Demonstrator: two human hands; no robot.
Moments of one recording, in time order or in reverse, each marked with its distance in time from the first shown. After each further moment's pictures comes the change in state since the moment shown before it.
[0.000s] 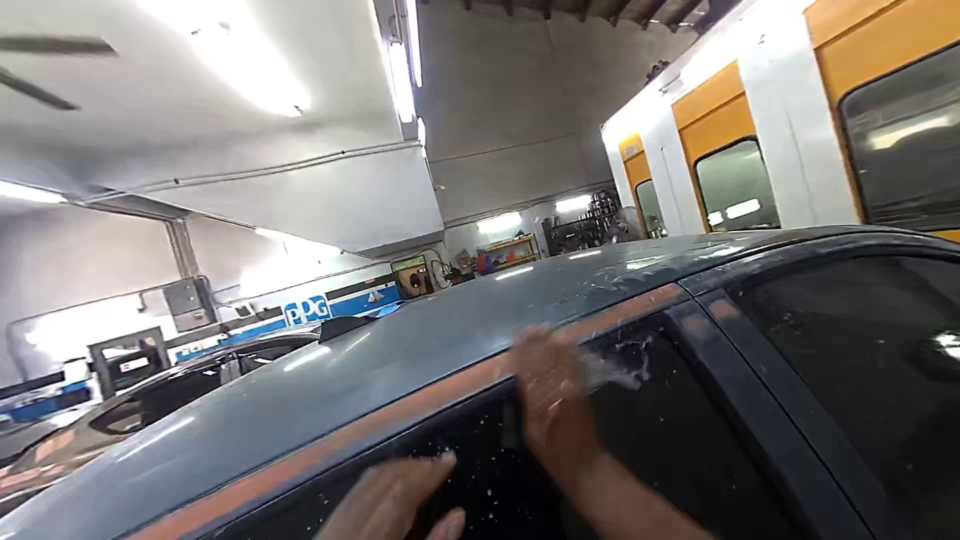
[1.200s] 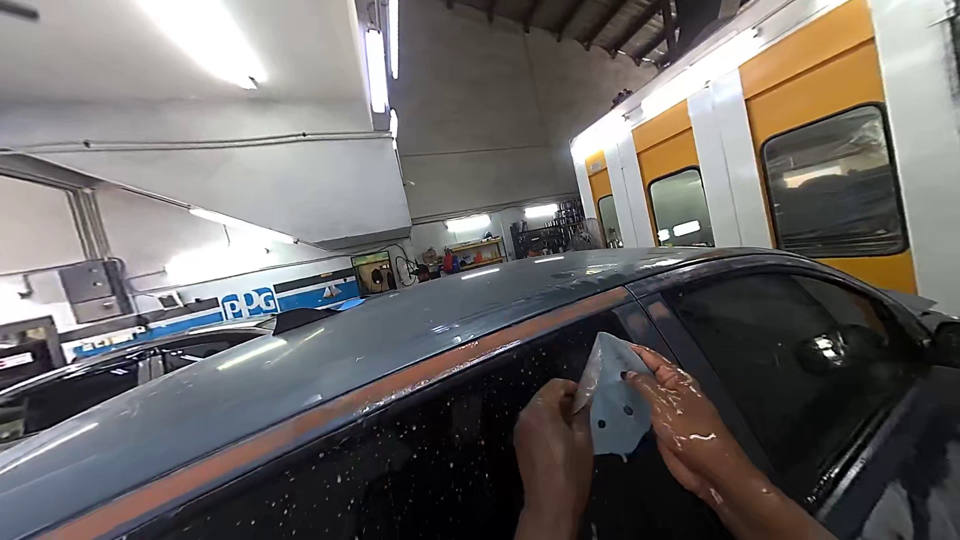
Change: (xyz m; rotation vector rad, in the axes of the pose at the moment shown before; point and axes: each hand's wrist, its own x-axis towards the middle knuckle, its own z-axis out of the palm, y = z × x) left_hand 0.095 0.111 0.174 -0.478 0.087 -0.424; right_hand 0.007 0.038 -0.188 0.728 -0.086 1.014
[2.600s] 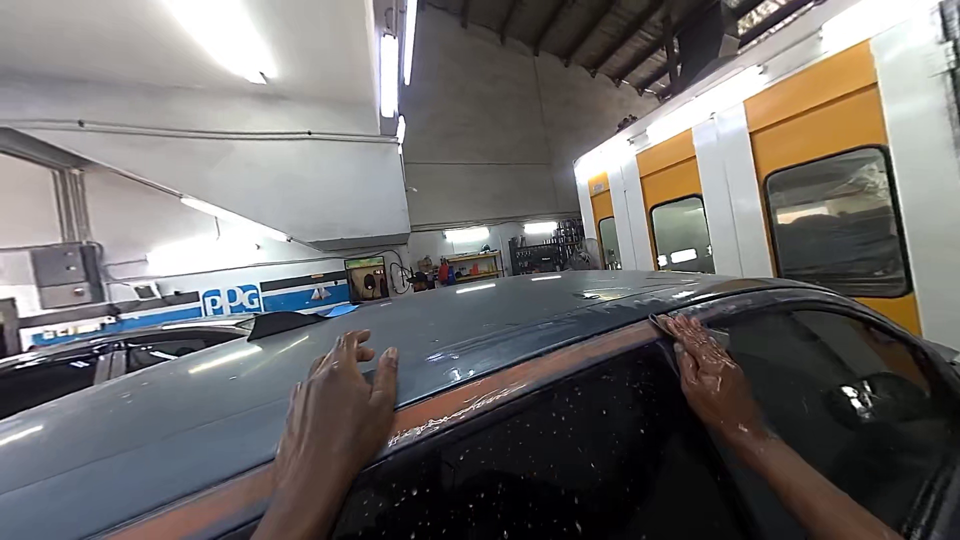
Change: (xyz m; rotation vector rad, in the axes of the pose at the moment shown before) left_hand 0.111 -0.126 -0.203 0.594 0.373 0.045; right_hand 0.163 0.099 -0.022 -1.003 0.220 -0.999
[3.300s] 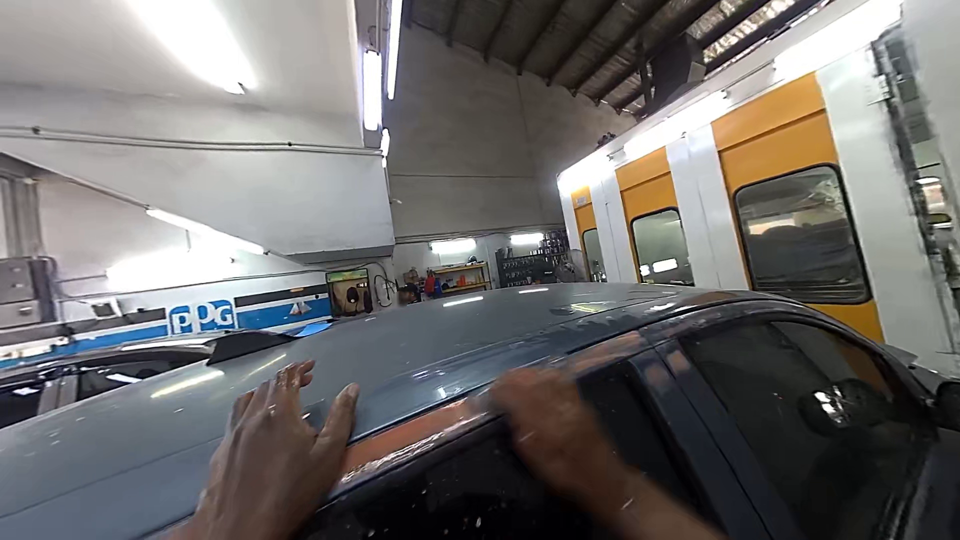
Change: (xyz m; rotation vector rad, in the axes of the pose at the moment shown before) left_hand -0.005 0.003 0.000 0.051 0.072 0.071; right_hand 0.016 -0.137 0.012 0.139 -0.018 -0.257
